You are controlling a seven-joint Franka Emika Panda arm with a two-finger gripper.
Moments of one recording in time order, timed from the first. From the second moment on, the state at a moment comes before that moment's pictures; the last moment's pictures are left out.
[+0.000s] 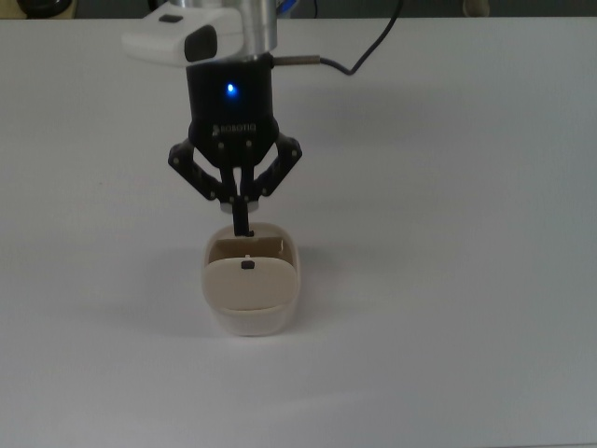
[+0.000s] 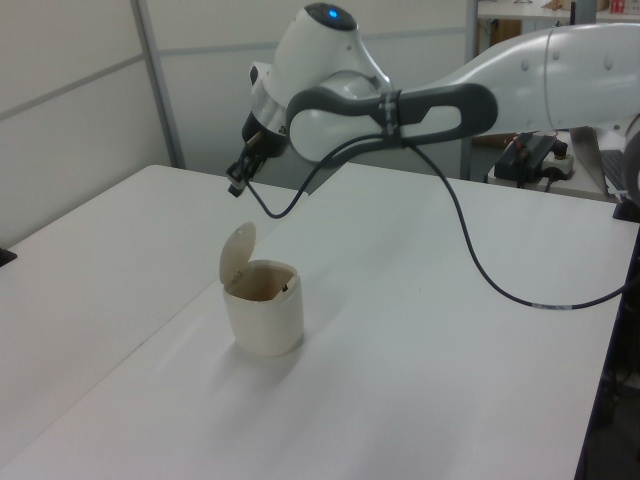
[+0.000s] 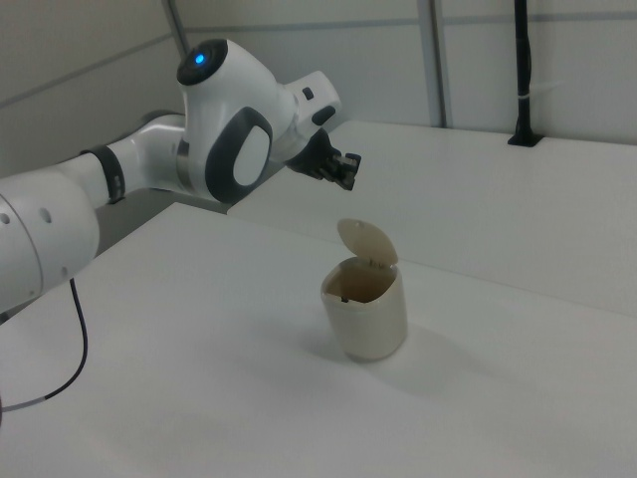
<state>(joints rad) -0.01 0.31 0.05 -1.47 -0.01 2.44 -0.07</state>
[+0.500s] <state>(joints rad) 0.01 0.44 0.05 -1.46 -0.01 2.57 -0.06</state>
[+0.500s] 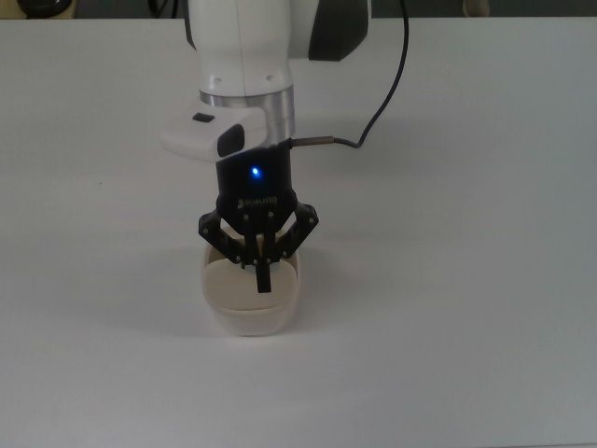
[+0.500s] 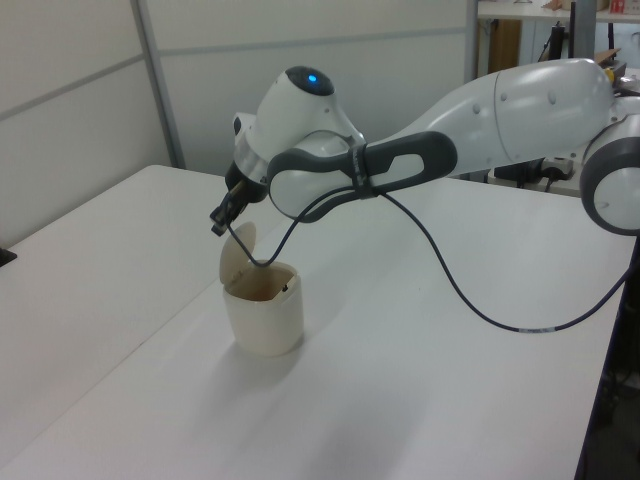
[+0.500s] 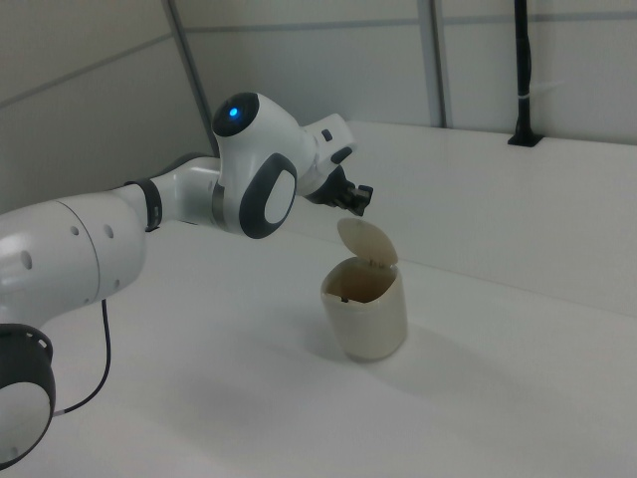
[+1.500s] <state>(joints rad) 0.00 0.40 0.03 -1.41 -0.04 2.22 -0.05</state>
